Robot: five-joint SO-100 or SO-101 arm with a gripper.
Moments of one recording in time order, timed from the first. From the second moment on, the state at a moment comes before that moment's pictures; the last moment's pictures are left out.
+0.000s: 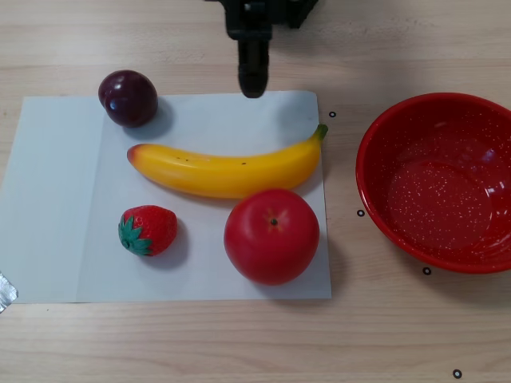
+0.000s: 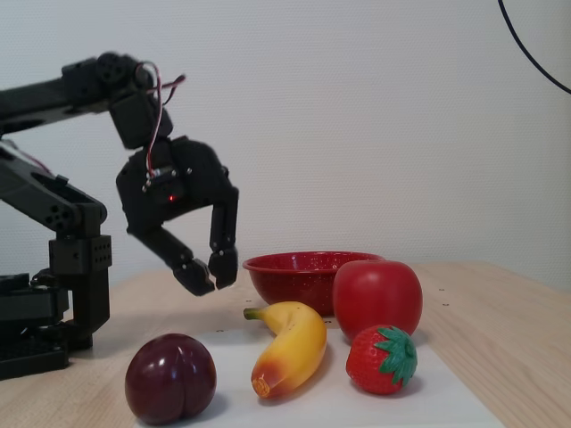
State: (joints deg) arm -1.7 147.6 129.5 75.6 -2.2
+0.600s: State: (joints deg) arm -4.4 110.7 91.8 88.9 -2.4
